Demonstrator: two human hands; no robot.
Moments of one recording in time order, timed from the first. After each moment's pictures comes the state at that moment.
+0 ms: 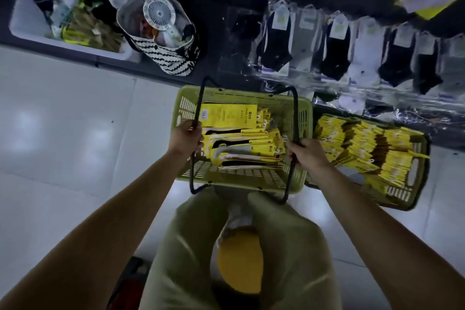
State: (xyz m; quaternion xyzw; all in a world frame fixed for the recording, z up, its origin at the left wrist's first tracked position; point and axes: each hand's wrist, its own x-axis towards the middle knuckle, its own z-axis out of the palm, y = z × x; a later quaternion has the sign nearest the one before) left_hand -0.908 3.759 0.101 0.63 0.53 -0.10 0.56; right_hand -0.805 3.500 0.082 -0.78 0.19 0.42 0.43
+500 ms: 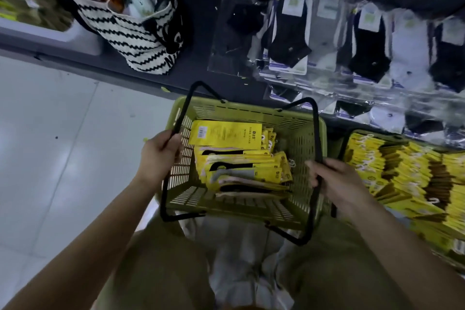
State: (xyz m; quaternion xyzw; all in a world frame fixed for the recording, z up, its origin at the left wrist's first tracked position) left_hand -0.924 3.784 -0.103 0.71 0.43 0.01 0.56; right_hand -0.801 3.474 -0.089 -0.73 0.18 0.38 0.54
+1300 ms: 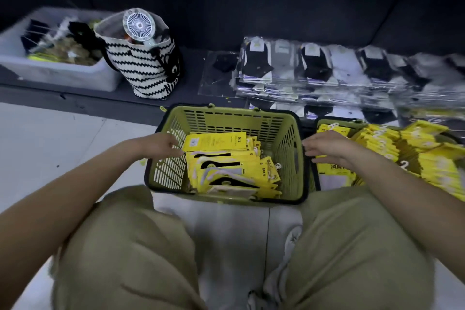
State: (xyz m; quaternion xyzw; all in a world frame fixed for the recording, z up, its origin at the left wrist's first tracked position) left_hand -0.971 3.761 -0.086 0.92 0.18 -0.29 0.21; right_hand -0.825 3.406 -0.093 -0.82 0.06 0.34 0.45
